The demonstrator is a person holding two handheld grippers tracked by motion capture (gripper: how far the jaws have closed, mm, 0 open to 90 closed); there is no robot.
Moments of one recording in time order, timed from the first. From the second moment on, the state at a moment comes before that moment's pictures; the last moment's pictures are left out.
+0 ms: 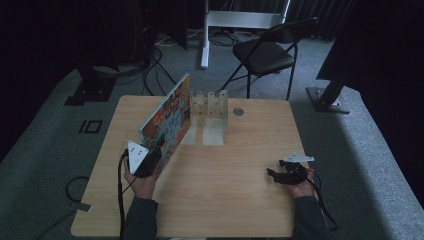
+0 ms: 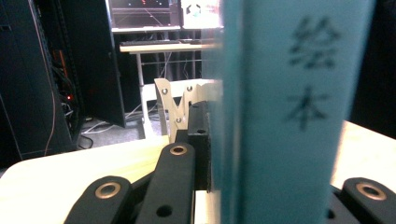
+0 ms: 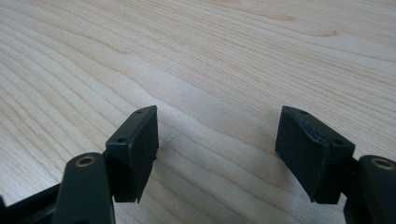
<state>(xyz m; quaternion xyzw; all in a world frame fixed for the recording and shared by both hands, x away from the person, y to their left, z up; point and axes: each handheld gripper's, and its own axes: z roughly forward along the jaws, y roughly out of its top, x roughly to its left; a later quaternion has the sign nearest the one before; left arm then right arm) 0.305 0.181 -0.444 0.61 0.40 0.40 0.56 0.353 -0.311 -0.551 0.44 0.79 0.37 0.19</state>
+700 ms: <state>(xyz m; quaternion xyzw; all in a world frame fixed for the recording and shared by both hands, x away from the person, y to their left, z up) 0.311 0.174 -0.446 0.60 0.41 0.41 0.55 0.354 -0.312 -0.551 0.44 0.79 0.37 0.19</state>
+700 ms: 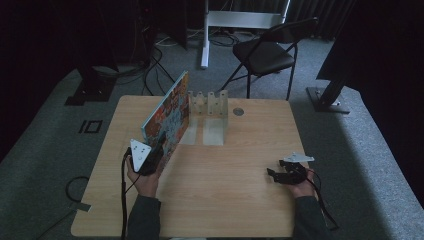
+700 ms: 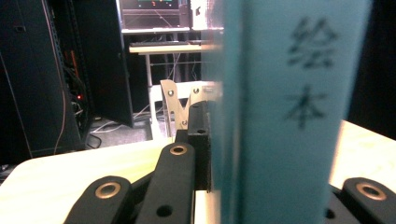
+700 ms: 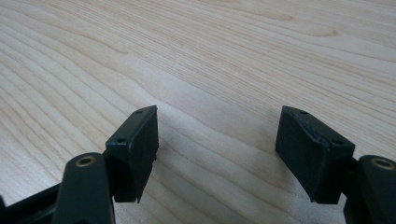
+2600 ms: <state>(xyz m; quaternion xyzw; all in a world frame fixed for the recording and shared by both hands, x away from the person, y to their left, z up) 0.336 0.145 -0.460 0.56 0.47 0.46 0.51 0.354 -0.313 -0.551 0.44 0.79 0.38 0.18</state>
